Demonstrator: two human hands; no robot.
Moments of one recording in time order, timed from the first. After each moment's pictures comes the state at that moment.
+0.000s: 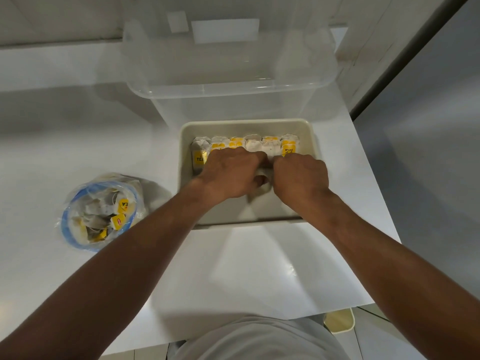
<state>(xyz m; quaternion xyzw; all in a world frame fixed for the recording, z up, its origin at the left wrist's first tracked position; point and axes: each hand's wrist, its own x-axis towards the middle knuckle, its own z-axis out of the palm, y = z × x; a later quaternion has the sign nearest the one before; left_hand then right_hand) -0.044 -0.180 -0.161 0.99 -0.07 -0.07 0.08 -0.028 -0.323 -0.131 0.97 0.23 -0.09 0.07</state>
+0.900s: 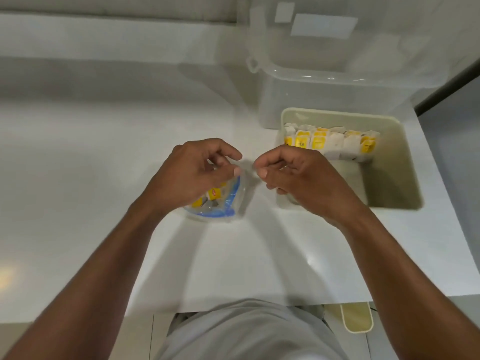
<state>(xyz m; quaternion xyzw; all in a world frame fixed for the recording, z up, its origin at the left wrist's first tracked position) -0.214 0.011 -0.114 0.86 0.12 -0.02 0.49 -0.130 -0.195 -0.096 0.81 0.21 -0.27 -0.48</state>
